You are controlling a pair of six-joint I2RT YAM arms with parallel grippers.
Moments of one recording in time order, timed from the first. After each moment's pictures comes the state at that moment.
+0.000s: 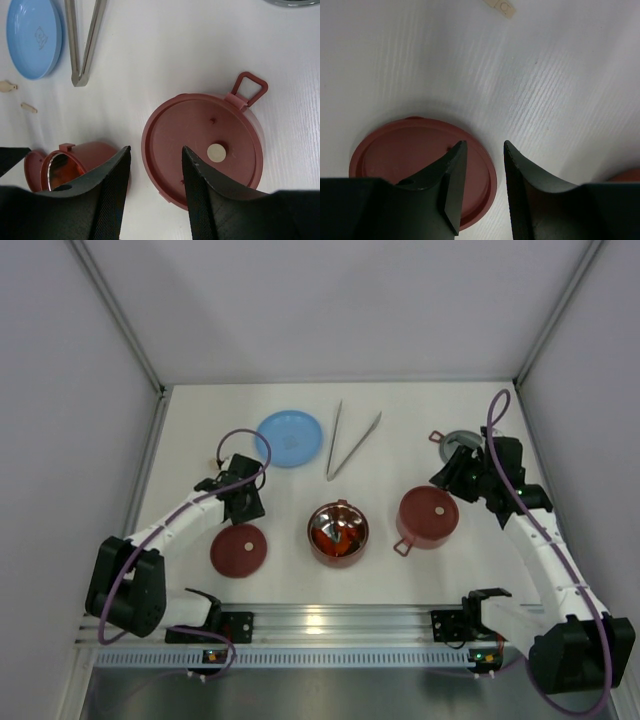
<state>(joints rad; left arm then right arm) -0.37 1.34 0.81 -0.57 -0.23 -0.66 0.08 1.00 0.85 -0.57 -0.20 0.52</state>
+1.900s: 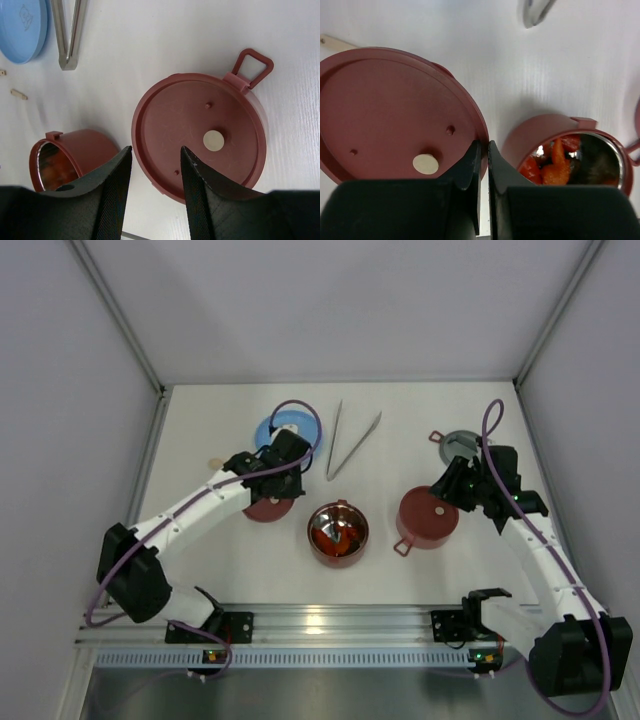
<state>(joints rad) -0.68 1.43 1.18 -0.73 -0.27 -0.62 0.08 0.99 0.78 -0.56 -0.23 0.52</state>
